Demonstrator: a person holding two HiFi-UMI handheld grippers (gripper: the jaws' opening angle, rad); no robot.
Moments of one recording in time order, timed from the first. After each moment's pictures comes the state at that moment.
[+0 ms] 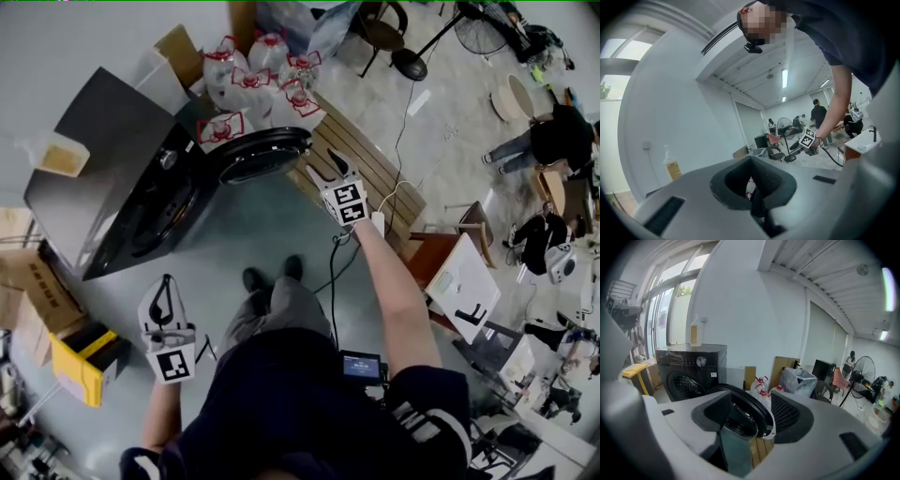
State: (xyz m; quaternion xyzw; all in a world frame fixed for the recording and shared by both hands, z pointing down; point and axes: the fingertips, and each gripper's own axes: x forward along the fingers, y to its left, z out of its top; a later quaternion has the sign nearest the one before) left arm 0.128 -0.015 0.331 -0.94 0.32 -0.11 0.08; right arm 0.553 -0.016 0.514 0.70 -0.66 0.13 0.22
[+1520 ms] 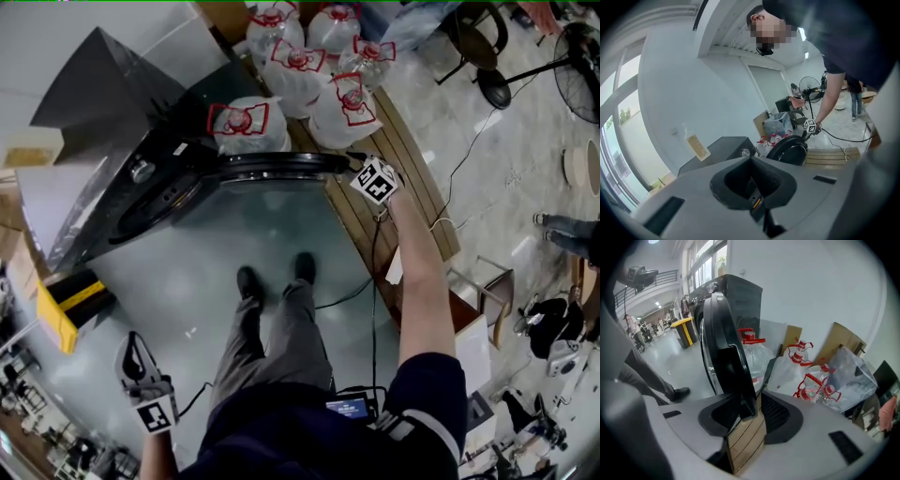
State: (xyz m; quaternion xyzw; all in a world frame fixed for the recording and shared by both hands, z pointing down) left arm 0.190 -0.035 0.430 -0.82 0.50 -0.29 0.05; right arm 0.717 -0.150 0.840 0.38 -0.80 0.18 0.43
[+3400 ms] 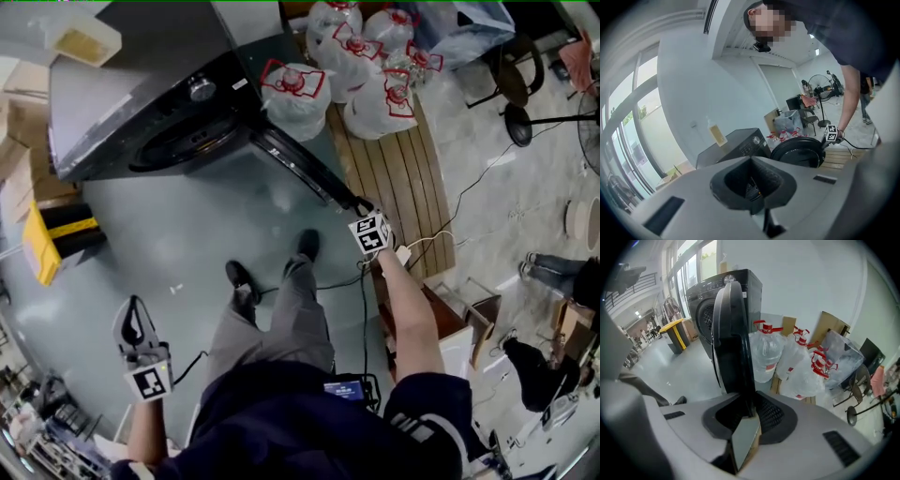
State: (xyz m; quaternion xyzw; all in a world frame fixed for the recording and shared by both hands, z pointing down) left arm 0.084 0.065 0.437 -0.78 0.56 -0.28 0.04; right arm 0.578 0.026 0.858 0.45 -0.74 0.25 0.43
